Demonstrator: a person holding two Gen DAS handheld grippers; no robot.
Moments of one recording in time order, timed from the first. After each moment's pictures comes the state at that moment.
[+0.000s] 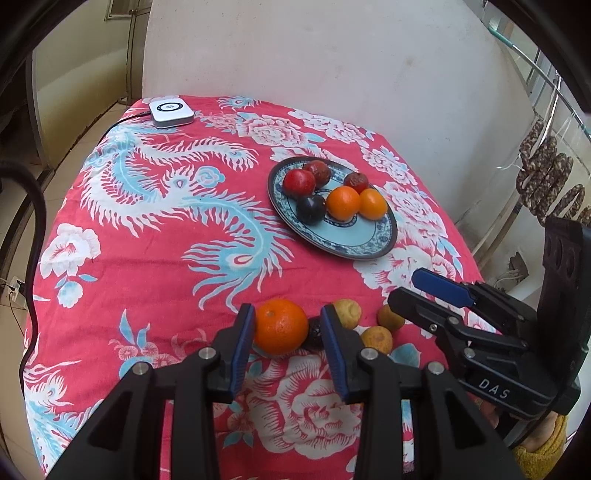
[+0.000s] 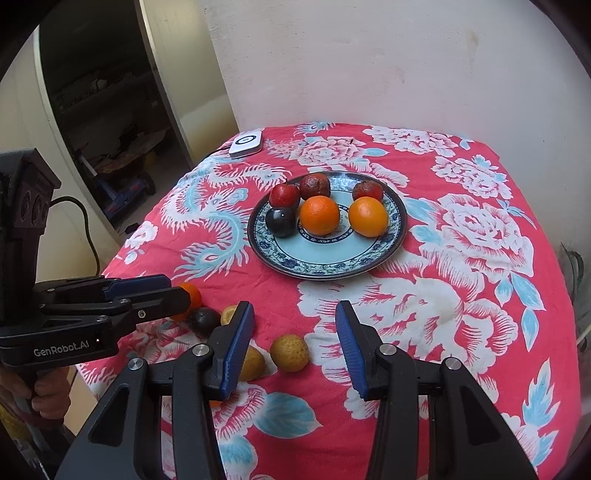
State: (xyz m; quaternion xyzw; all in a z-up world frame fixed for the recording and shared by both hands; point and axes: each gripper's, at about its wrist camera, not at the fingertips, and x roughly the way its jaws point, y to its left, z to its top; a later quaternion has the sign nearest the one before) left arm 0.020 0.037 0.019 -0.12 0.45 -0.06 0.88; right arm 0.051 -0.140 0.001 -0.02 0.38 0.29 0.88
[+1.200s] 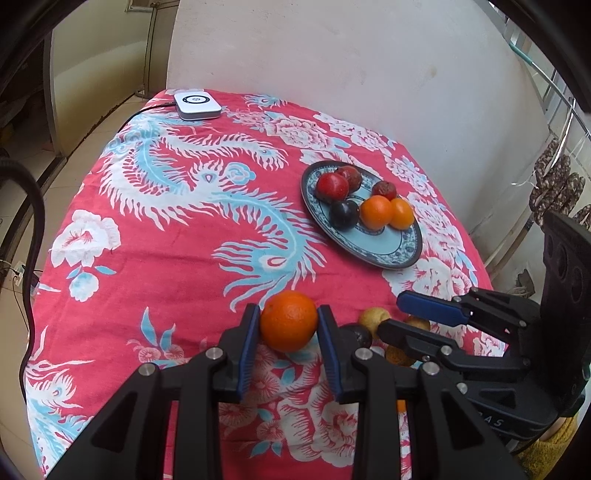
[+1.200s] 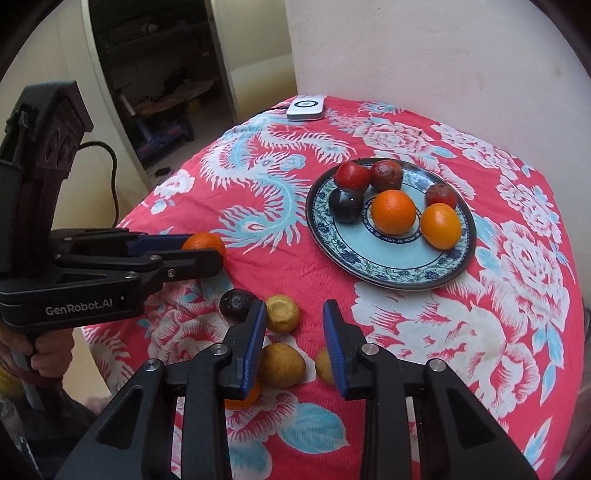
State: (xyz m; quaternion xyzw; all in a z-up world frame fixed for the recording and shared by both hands) left arm 0.022 0.058 0.009 -0.14 0.44 -0.03 0.88; right arm 0.056 -0.098 -0.007 -0.12 0.40 0.38 0.83
